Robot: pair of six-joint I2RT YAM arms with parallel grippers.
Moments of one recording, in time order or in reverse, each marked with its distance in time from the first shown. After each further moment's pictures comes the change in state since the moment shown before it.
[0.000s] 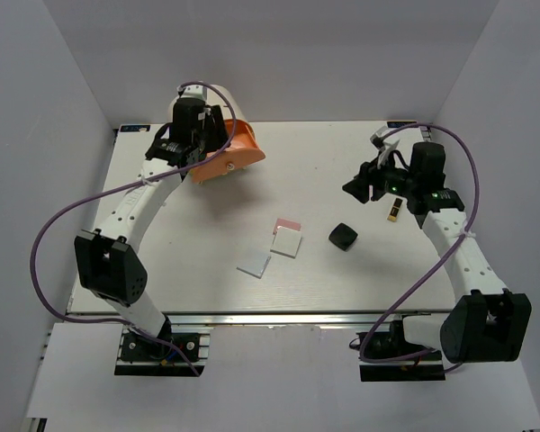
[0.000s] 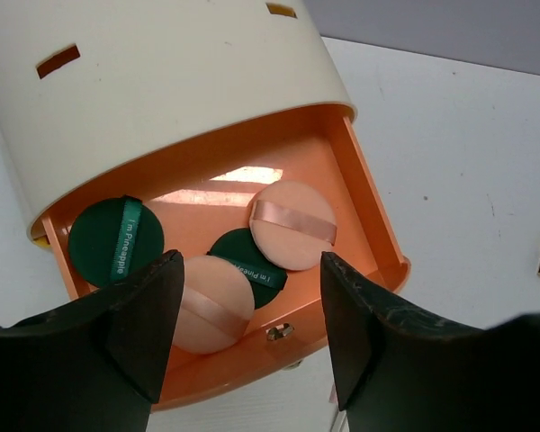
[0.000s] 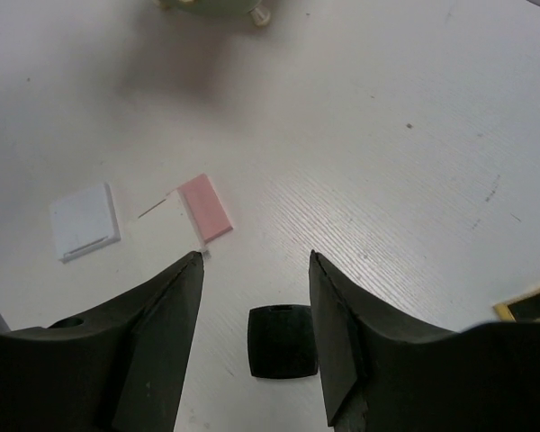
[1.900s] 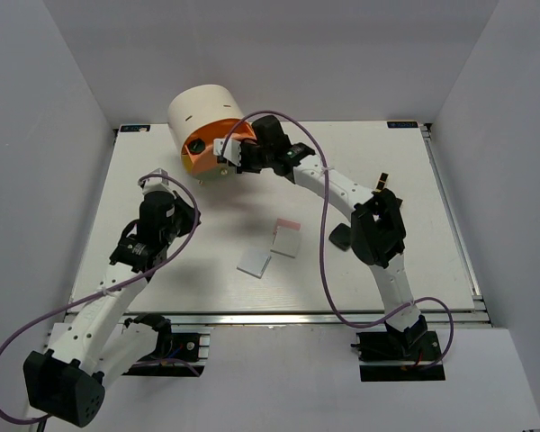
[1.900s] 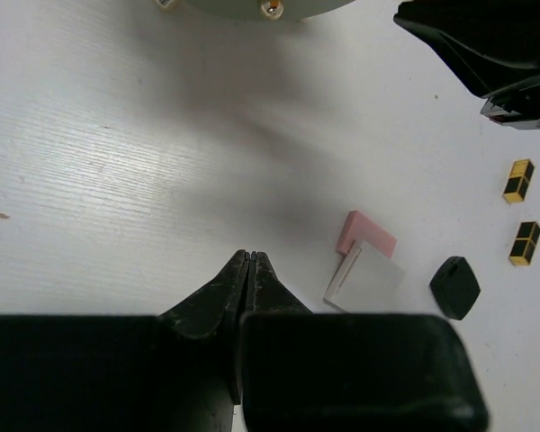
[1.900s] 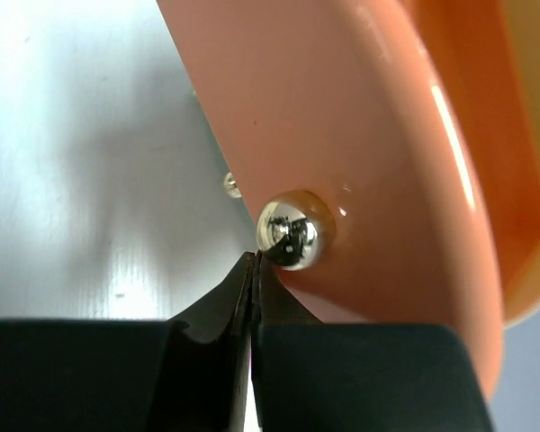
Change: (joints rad) left arm 0.000 -0.762 -0.842 0.051 0.016 -0.297; right arm 0.657 0.972 0.978 -0.077 0.344 -0.758
